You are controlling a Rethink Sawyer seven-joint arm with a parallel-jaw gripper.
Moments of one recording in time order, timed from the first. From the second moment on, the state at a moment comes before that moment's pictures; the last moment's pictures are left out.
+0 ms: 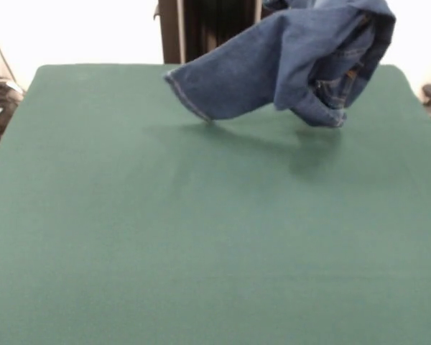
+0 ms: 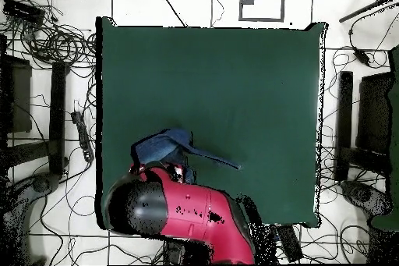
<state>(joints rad) 0.07 -1.07 -0.14 1.98 0.12 0.65 1.57</state>
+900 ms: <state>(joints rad) -0.01 -1.09 -0.14 1.83 0.06 0.87 1.57</state>
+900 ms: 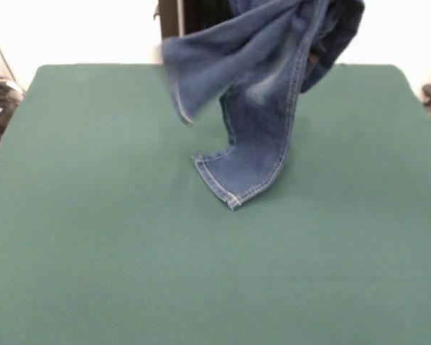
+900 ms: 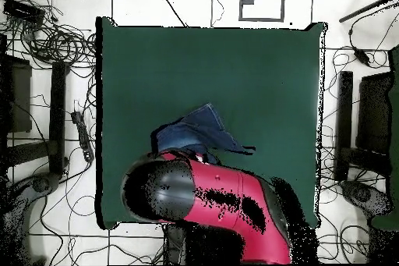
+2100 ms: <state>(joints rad) -0.01 -1.09 -0.14 1.82 -0.03 0.85 1.57</state>
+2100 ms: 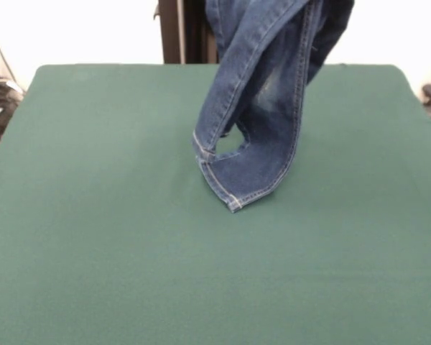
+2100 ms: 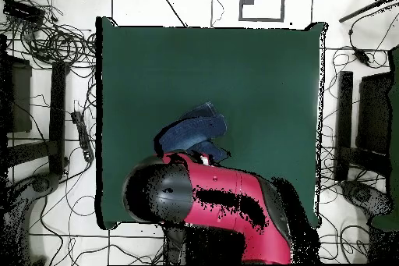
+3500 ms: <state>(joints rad) 0.12 -1.01 -0.19 1.97 -0.01 0.41 1.65</state>
